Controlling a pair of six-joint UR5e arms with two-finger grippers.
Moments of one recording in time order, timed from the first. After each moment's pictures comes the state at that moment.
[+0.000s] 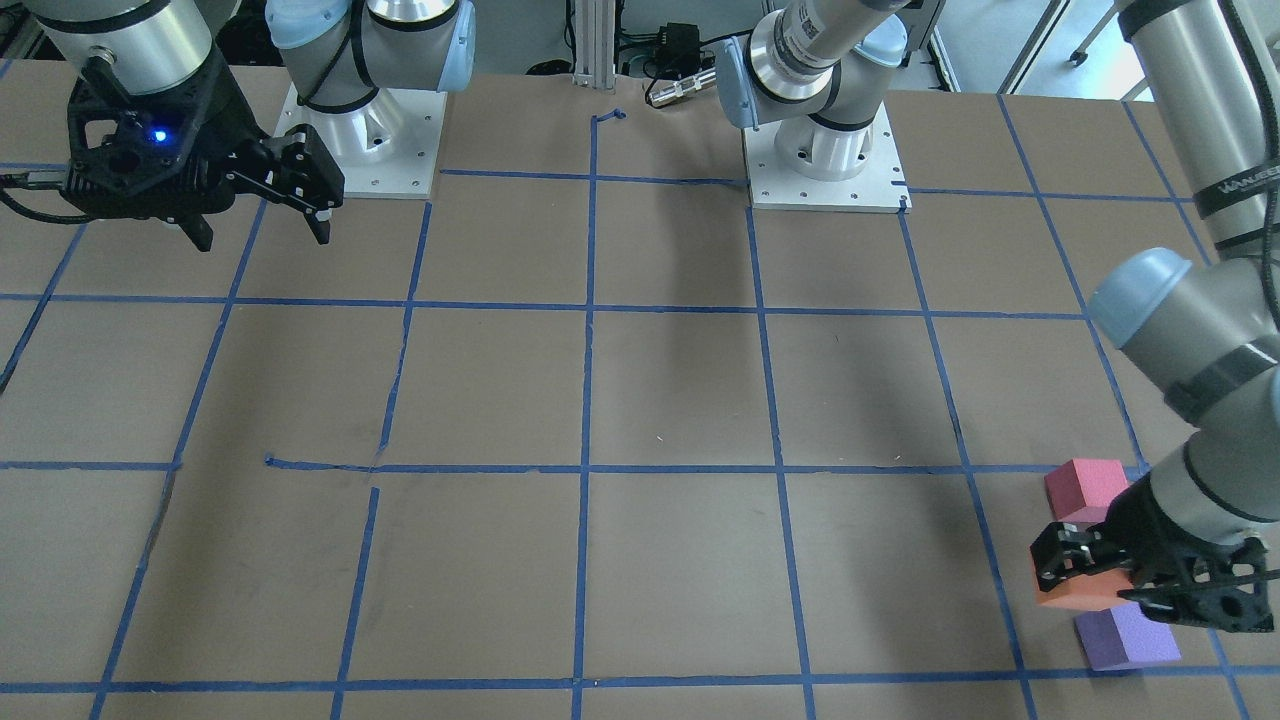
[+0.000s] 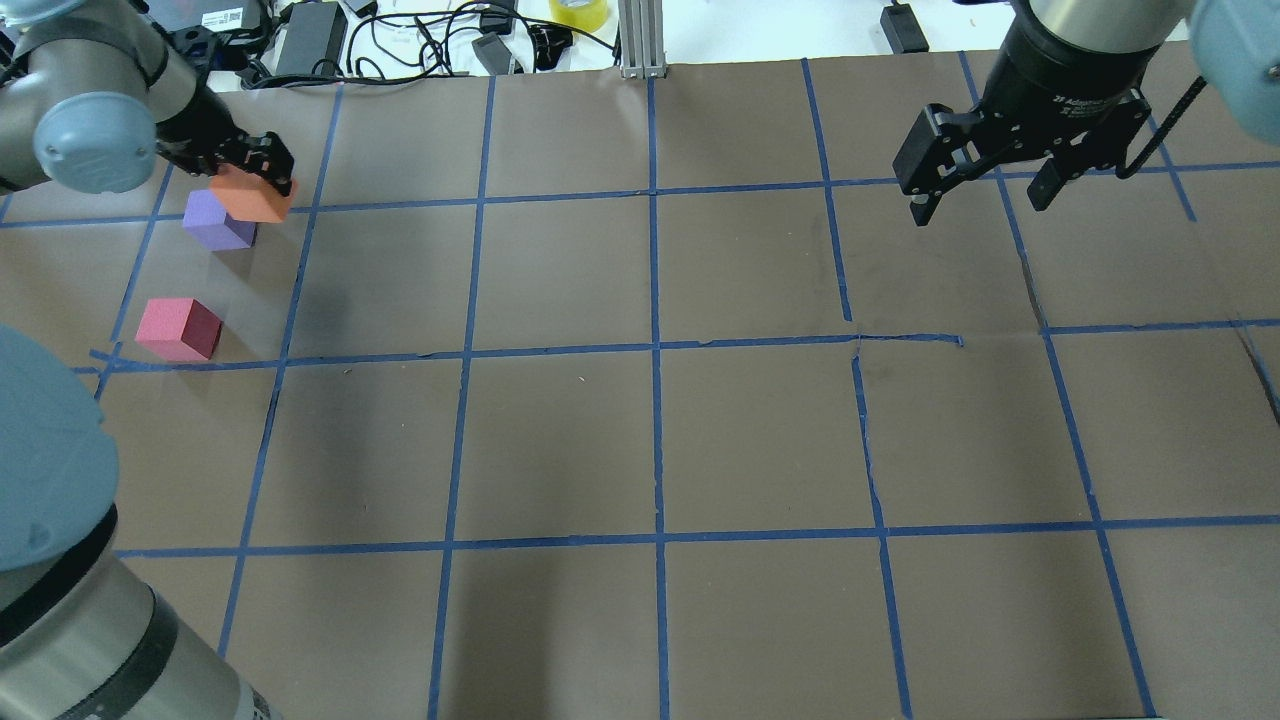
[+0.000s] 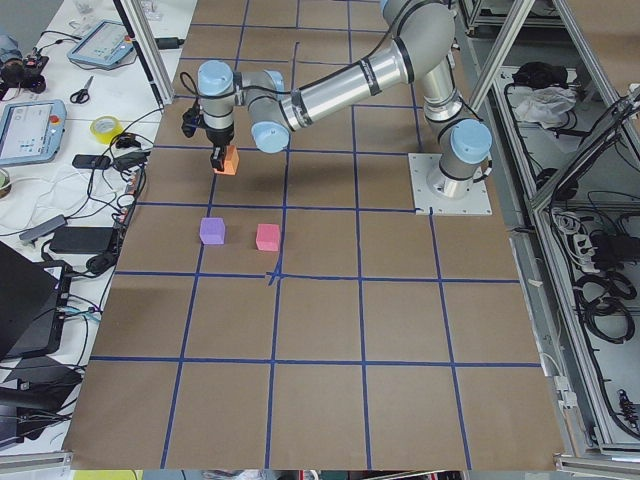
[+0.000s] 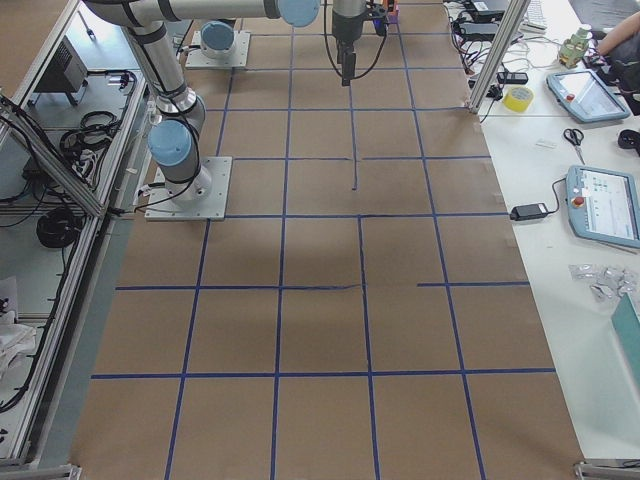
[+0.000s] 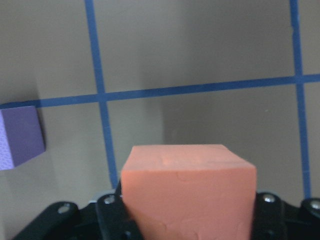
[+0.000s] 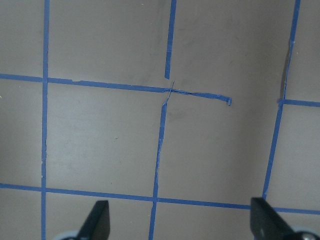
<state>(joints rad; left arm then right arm) -1.19 -2.11 -1.41 -1.06 1.50 0.49 1.54 -1.58 1.53 -1.51 -1.57 -0.13</state>
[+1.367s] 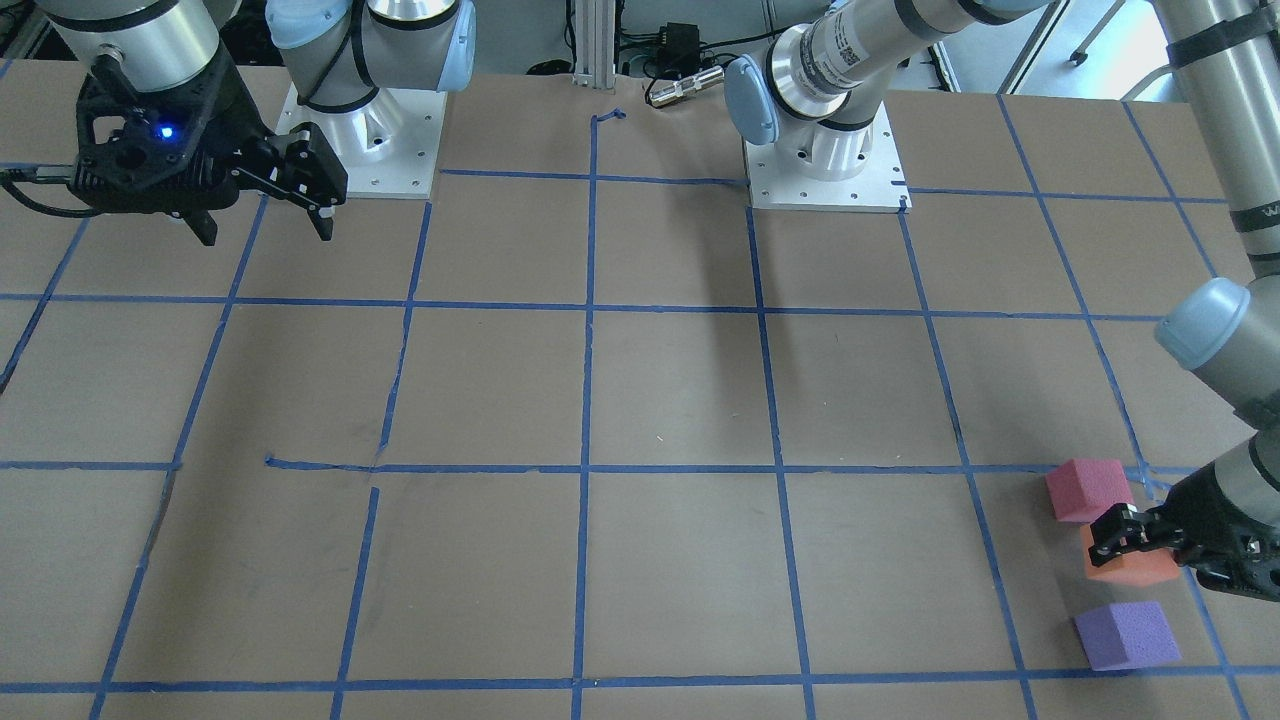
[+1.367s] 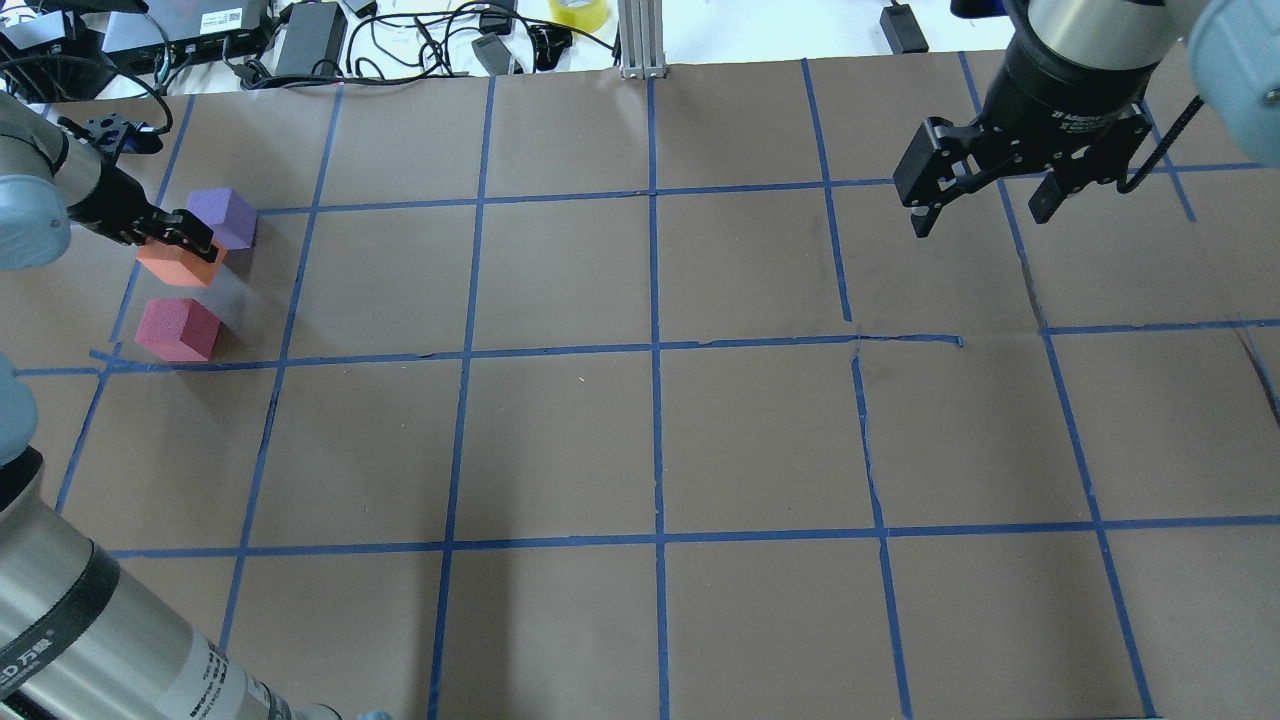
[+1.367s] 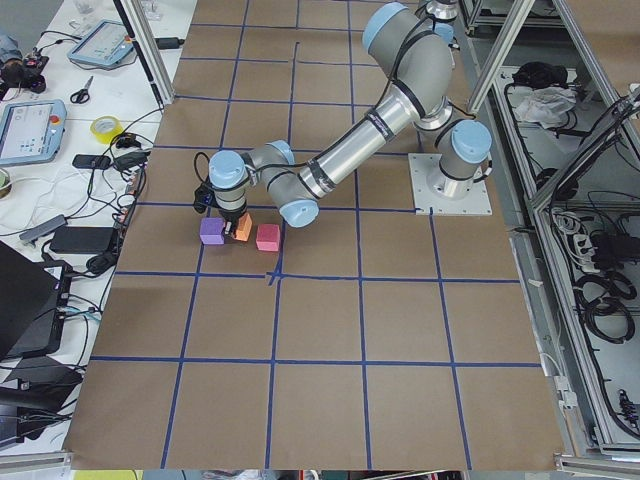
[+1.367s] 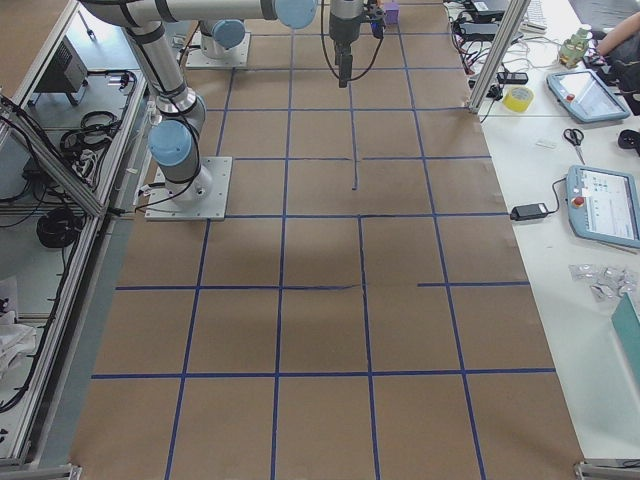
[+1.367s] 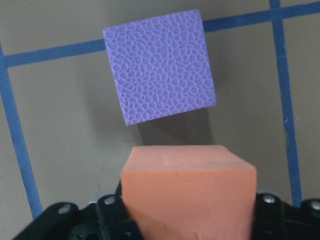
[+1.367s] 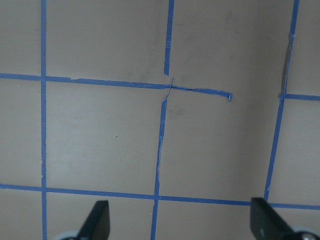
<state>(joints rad) -1.03 -2.18 -1.49 -0.97 1.44 0.68 1.54 -1.60 1.55 -1.52 -1.57 -0.12</state>
